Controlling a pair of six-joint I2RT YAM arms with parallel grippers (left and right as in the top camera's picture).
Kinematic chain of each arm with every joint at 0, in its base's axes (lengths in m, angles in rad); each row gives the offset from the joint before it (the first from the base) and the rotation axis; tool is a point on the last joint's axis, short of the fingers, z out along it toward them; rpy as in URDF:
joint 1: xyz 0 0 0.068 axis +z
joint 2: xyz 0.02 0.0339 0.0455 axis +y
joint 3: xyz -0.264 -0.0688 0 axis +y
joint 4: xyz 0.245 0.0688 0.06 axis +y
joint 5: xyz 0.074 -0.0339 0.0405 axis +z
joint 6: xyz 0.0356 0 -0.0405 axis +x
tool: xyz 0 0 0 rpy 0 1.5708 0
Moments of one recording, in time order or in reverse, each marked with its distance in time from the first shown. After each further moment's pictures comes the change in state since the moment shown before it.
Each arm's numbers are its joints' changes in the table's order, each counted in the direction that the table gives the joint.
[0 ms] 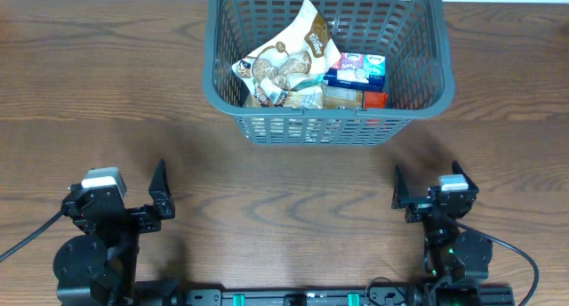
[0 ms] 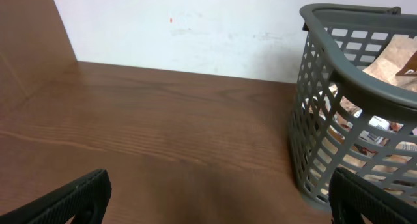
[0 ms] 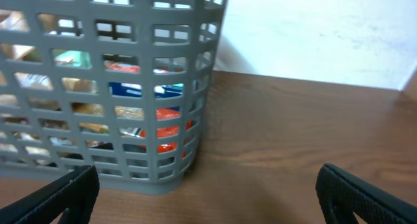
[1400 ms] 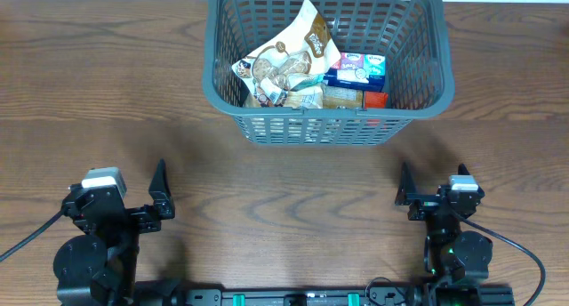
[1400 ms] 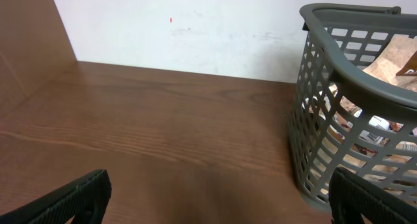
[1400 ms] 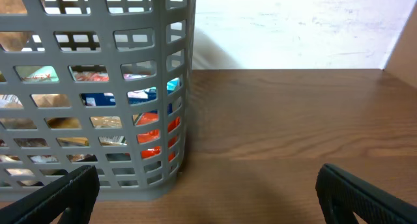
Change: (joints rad) left arm 0.000 0.000 0.000 0.000 0.000 0.000; right arm 0.000 0.000 0.000 0.002 -0.087 0.103
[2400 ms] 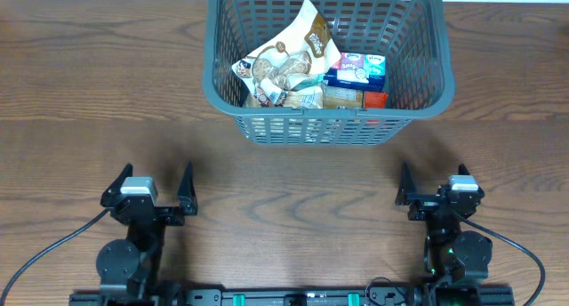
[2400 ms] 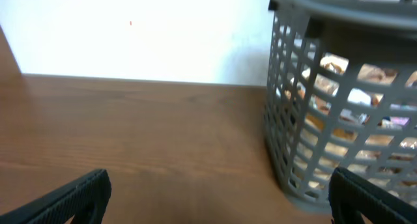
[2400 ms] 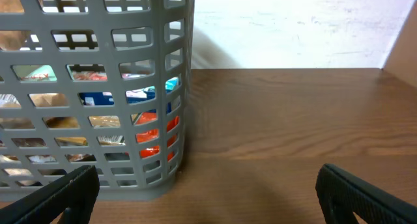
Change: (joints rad) left arm -0.077 -0.237 0.452 -0.375 -0.047 -0.003; right arm 0.000 0.000 0.002 0.000 -0.004 0.000
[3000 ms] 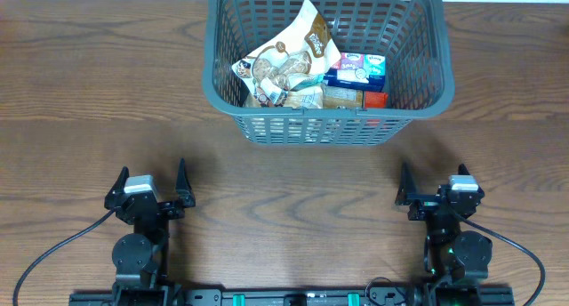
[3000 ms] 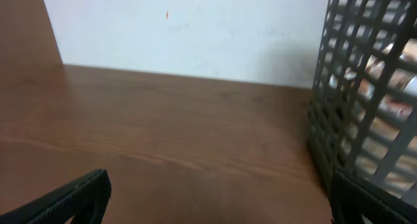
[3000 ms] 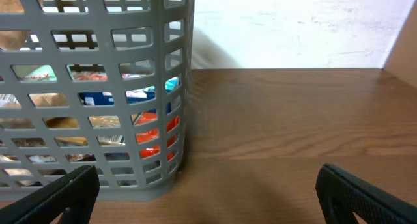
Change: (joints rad) left arm 0.000 -0.013 0.202 -0.185 0.144 0.000; right arm 0.000 0.000 0.000 0.001 0.000 0.000
